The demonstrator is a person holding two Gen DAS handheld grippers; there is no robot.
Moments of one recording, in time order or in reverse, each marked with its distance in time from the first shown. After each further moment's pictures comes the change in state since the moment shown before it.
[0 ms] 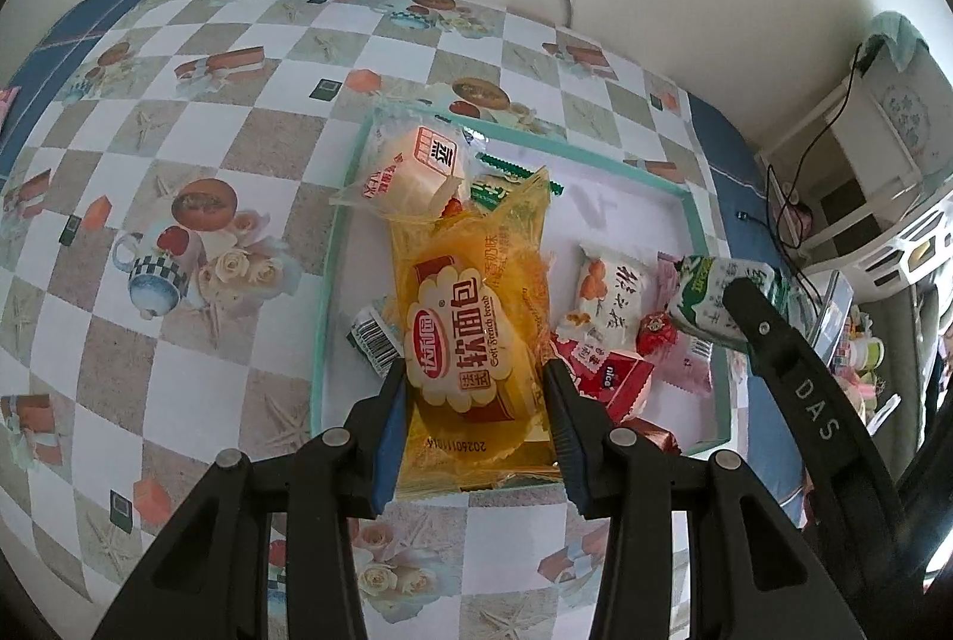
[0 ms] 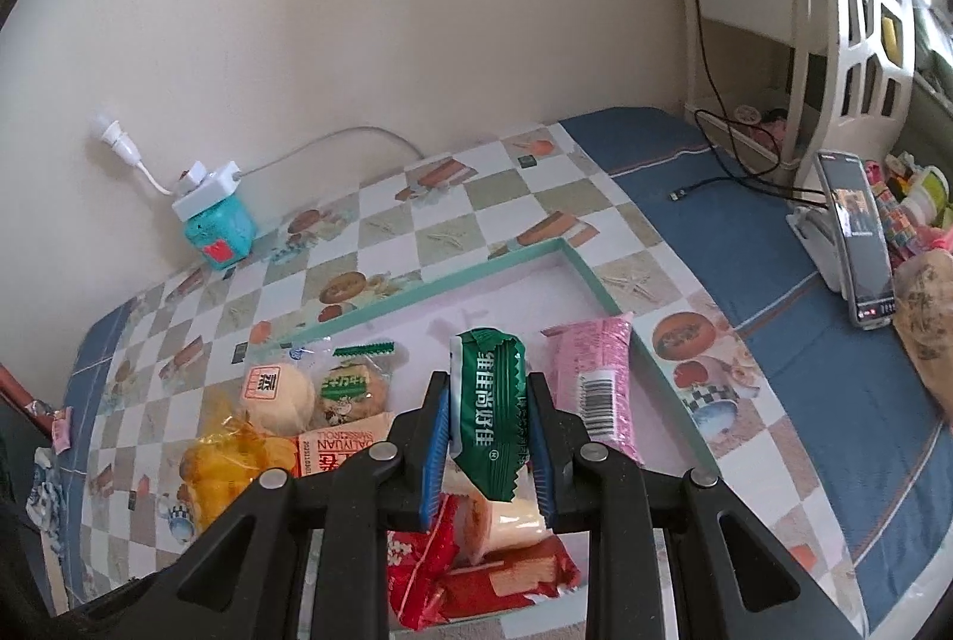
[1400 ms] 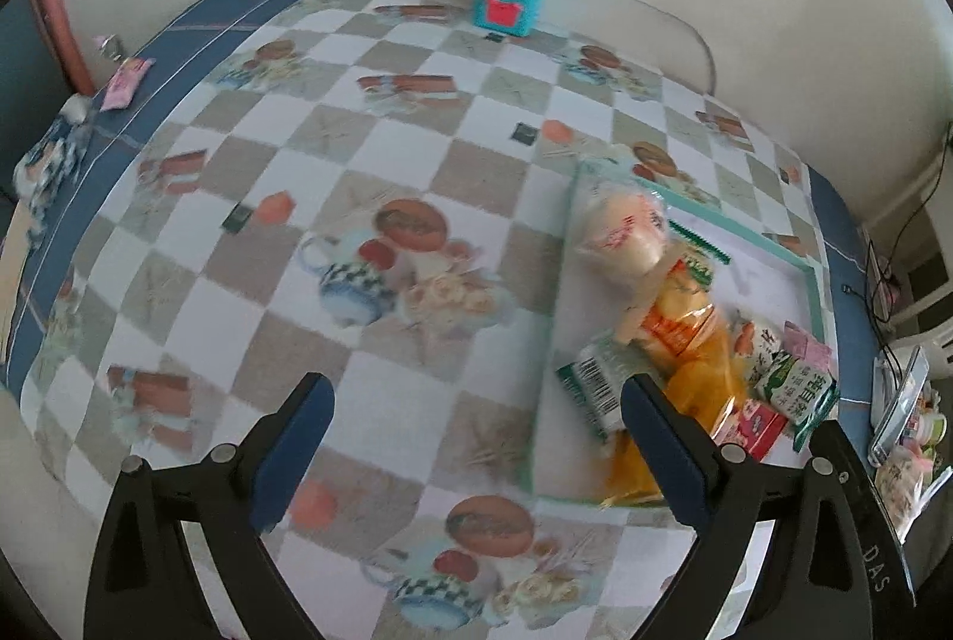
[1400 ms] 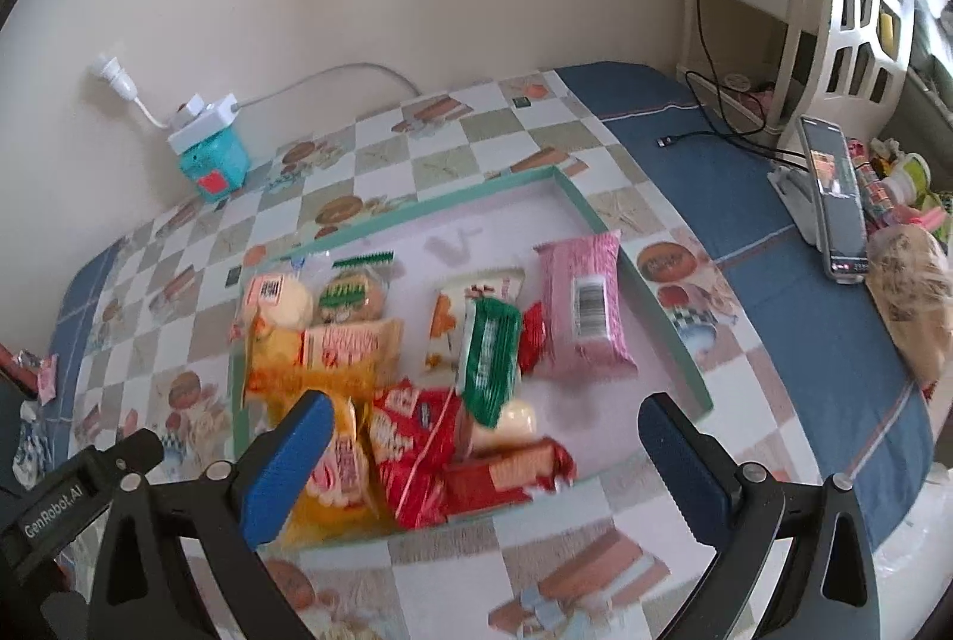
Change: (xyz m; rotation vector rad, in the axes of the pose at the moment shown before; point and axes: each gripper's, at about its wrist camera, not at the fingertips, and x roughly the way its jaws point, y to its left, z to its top) left arm -0.038 0.078 -0.004 -0.148 -0.089 0.235; right arm -0.021 0.015 -0.031 -0.039 0.134 -0.061
